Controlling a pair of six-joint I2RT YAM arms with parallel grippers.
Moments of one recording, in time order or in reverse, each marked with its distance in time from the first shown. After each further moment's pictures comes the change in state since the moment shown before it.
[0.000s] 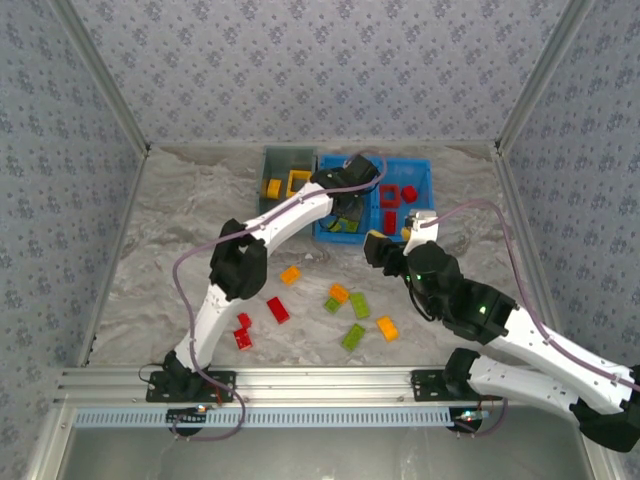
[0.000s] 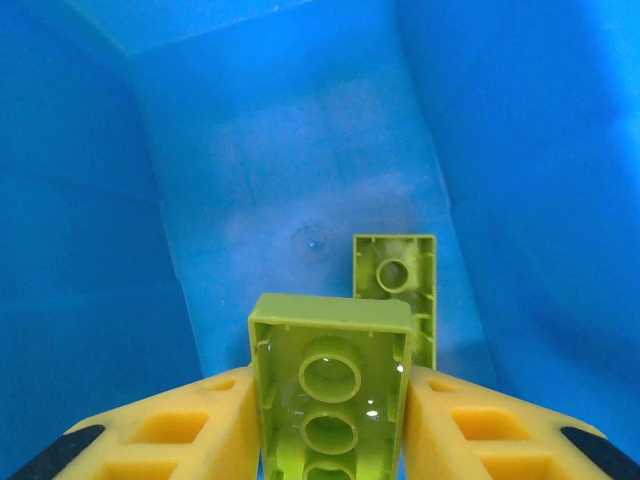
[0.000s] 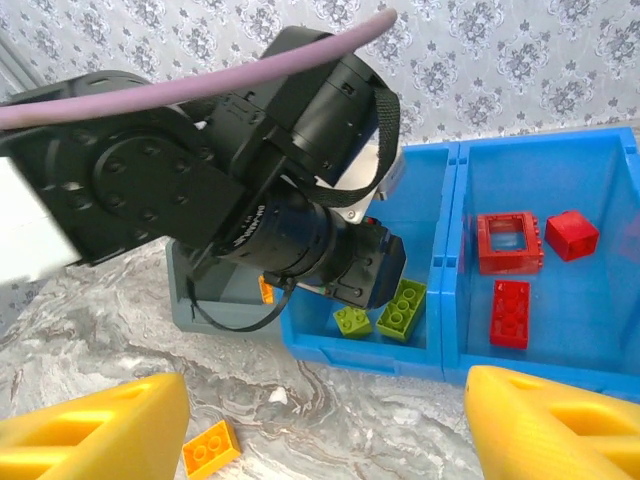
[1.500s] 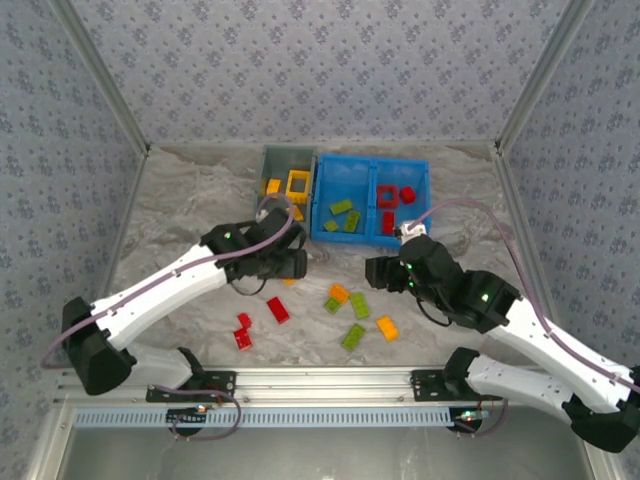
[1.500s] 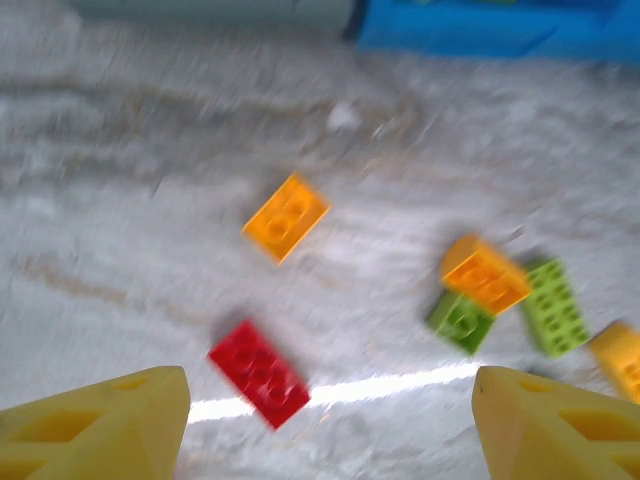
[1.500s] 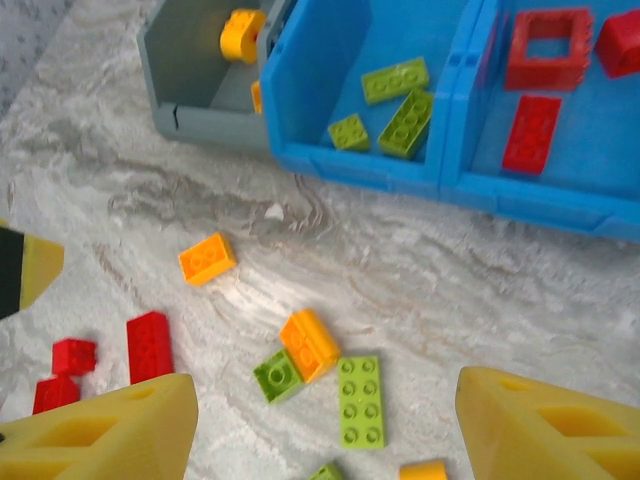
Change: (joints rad) left arm -0.108 -1.077 -1.037 -0.099 0.053 -0.387; right arm -0.065 0.082 0.127 -0.400 -0.331 0.082
